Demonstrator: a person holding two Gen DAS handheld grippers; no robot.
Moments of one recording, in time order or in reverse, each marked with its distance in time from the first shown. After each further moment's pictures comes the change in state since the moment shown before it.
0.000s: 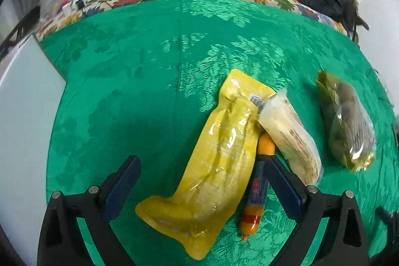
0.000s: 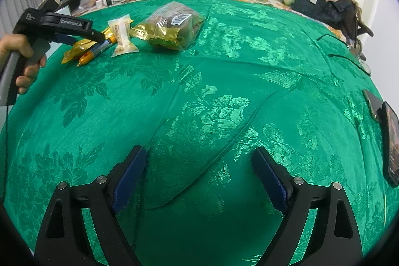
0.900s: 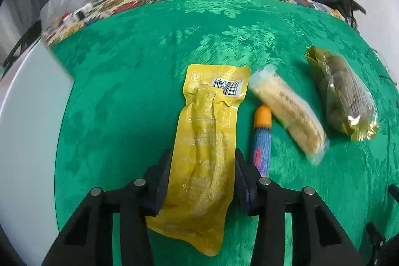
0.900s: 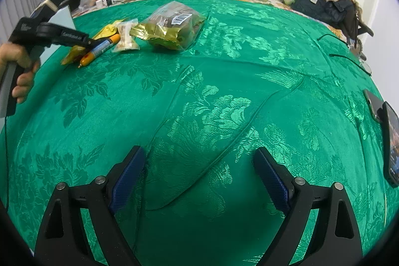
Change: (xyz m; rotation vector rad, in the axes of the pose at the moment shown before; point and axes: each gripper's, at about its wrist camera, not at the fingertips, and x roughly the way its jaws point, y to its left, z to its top) left arm -0.015 -0.011 -0.030 0.070 -0.014 0.063; right arm 0.000 -0.001 0.000 -0.001 0.000 0.002
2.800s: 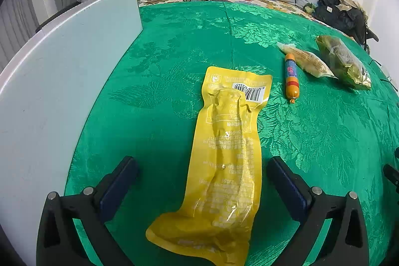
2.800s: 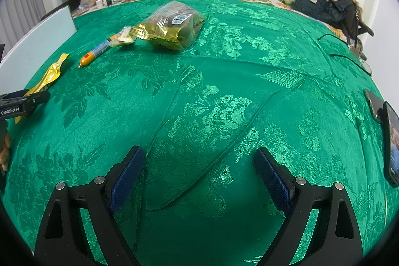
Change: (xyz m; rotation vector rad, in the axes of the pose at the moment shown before) left arm -0.042 0.040 -0.122 -0.144 -0.132 0.072; right arm 0.000 -0.001 0.000 -0.001 0.001 0.002
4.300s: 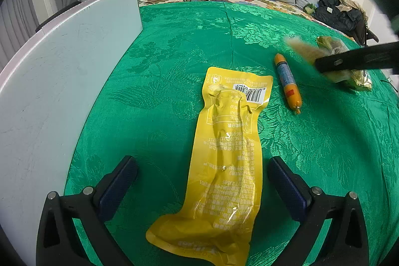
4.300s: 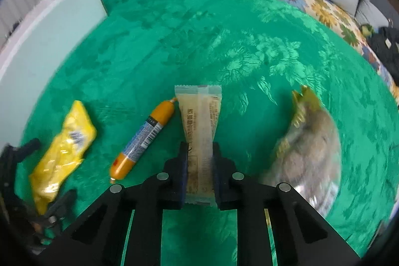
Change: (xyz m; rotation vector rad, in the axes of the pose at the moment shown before) left arm 0.000 0.001 0.000 -0.002 -0.001 -0.001; right arm 0.076 0.114 0.167 -0.236 0.200 0.213
